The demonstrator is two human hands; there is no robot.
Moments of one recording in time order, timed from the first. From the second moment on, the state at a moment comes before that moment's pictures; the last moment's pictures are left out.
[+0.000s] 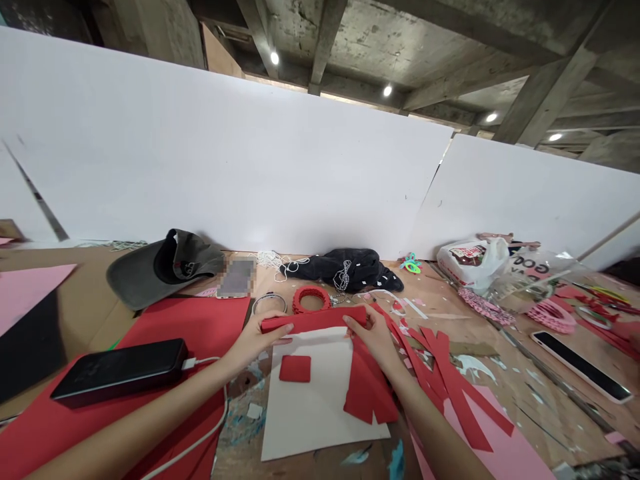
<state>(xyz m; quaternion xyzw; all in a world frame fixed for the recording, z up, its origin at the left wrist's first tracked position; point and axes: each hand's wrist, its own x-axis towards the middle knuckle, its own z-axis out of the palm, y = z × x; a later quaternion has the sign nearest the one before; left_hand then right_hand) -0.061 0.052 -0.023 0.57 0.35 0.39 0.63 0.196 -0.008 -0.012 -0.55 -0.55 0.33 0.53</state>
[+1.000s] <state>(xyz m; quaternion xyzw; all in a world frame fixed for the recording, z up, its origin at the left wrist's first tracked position) -0.055 0.038 -0.013 0.60 0.32 0.38 0.62 0.132 -0.021 -0.008 -0.54 -0.63 0.24 0.50</state>
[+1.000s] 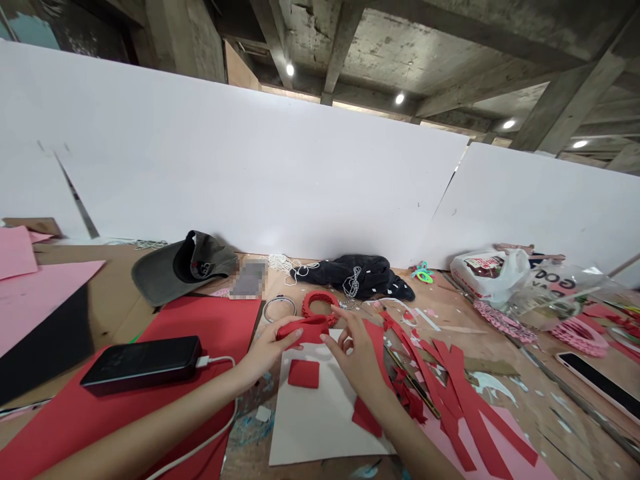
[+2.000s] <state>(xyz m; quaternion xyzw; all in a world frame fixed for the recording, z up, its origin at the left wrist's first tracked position) -0.066 0.068 -0.059 0.70 0.33 0.35 0.53 0.163 0.004 -0.038 -0.61 -0.65 0.25 0.39</state>
